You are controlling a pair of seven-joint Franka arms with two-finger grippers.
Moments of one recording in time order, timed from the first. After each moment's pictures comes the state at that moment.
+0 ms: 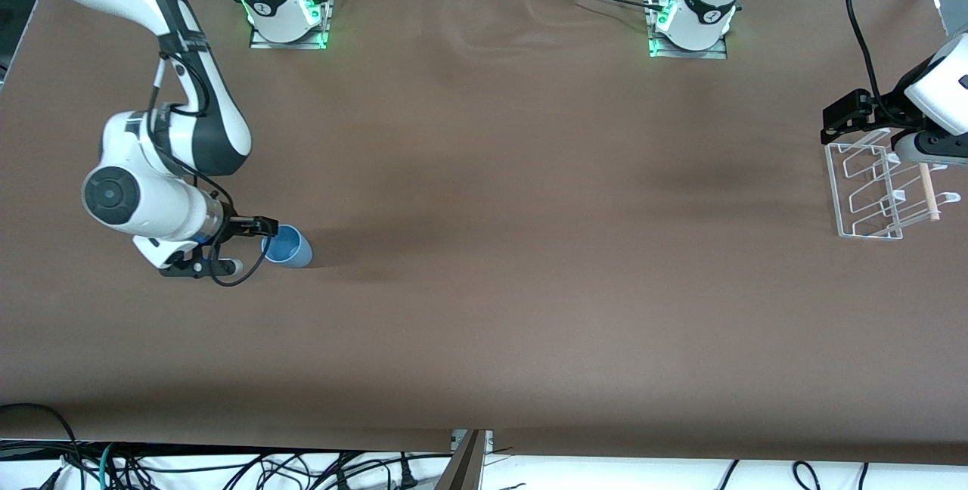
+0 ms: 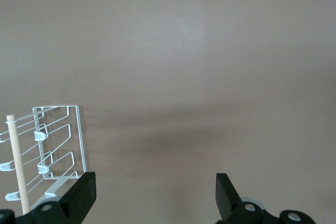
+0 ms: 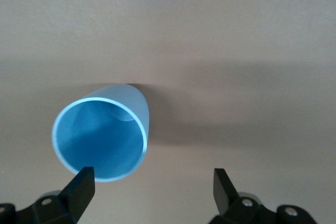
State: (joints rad) left arm 0.00 0.06 -0.02 -1.53 0.03 1.52 0.07; right arm 0.11 0.46 0.01 -1.77 -0.01 2.08 0.10
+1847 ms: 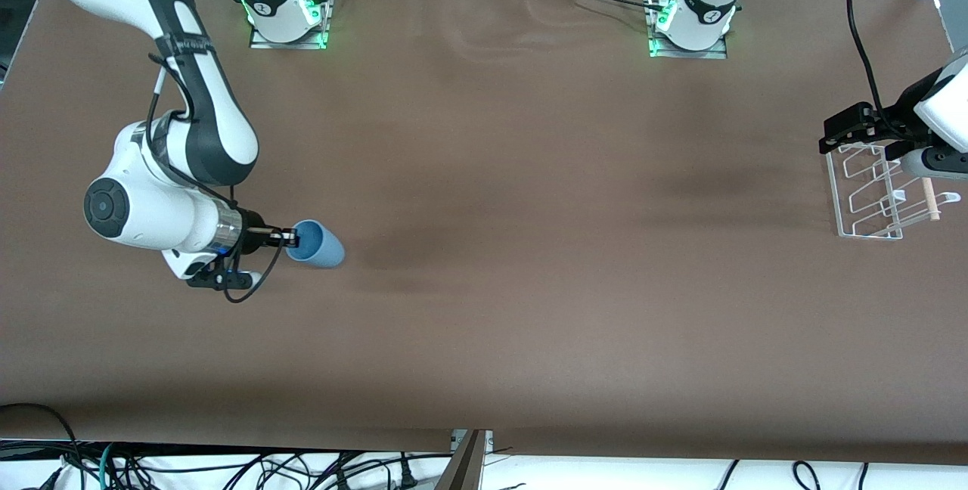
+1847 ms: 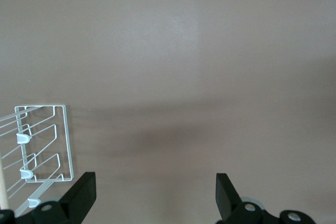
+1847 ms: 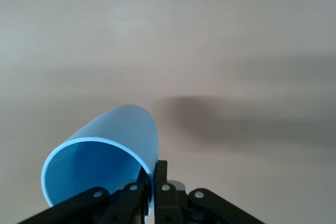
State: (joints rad) left arm 0.04 0.09 -0.02 -1.53 -0.03 1.53 0.08; right arm 0.15 0.50 0.05 -1.58 0.29 1.99 0.10
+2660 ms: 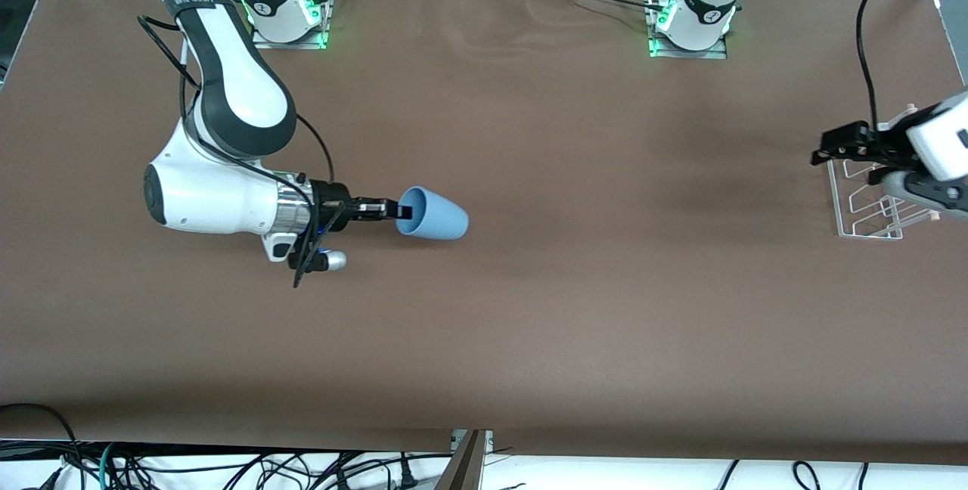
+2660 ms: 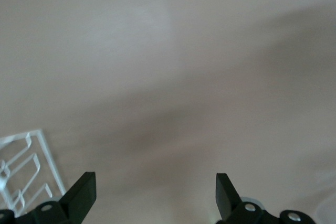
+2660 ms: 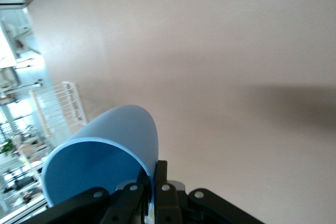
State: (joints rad) left arm 0.11 0.17 -0.07 -1.52 -0.12 1.53 0.39; right arm 0.21 0.51 0.18 -1.50 0.81 1.98 0.11
